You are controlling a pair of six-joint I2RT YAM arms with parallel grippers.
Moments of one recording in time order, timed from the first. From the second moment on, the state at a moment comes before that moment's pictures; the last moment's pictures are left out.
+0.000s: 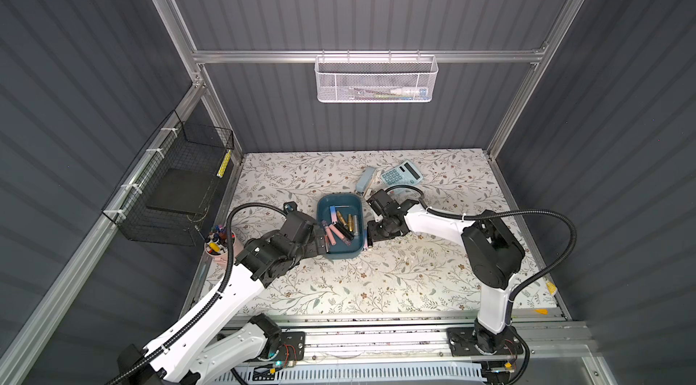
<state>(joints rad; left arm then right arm) -0.67 0.96 0.93 -0.91 -0.32 -0.66 0.73 1.94 1.32 -0.55 -0.03 0.47</state>
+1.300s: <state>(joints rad) -0.63 0.96 0.88 -0.85 -0.24 -0.61 0.71 1.89 1.53 -0.76 0.03 0.46</state>
